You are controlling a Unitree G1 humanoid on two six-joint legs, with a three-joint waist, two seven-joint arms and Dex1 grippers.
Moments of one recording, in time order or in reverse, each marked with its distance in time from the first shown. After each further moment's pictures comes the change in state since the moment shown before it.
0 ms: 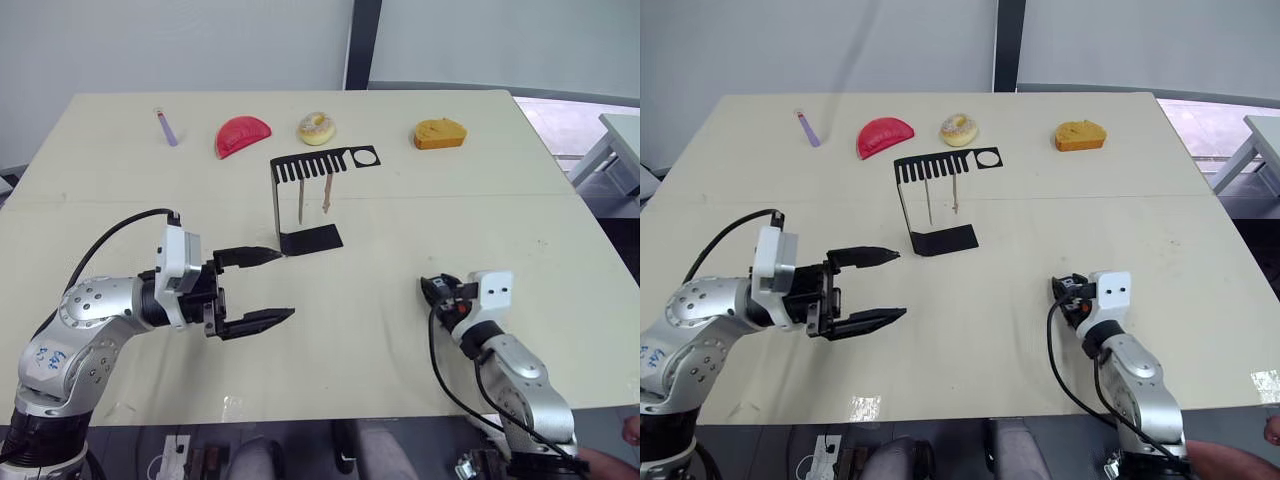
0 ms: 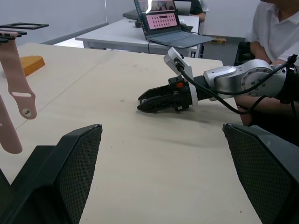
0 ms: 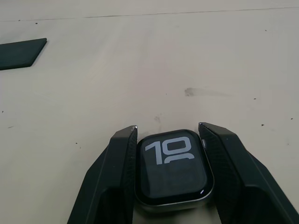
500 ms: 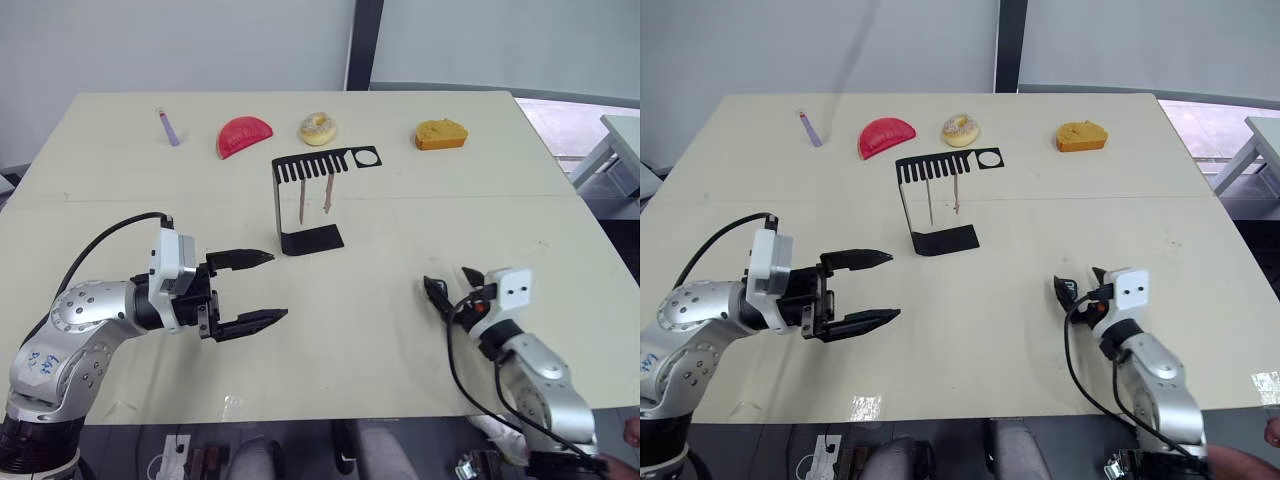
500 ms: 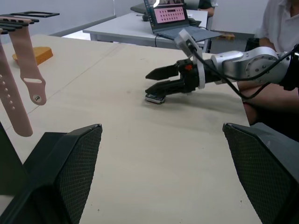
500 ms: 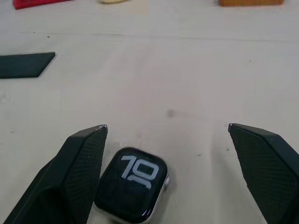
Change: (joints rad) left arm 0.076 0.026 0.059 0.004 0.003 -0.002 -0.001; right arm 0.012 -0.157 -0.091 -0.028 0.121 -0.022 0.179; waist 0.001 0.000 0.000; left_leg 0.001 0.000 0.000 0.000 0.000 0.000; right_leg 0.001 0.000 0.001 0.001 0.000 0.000
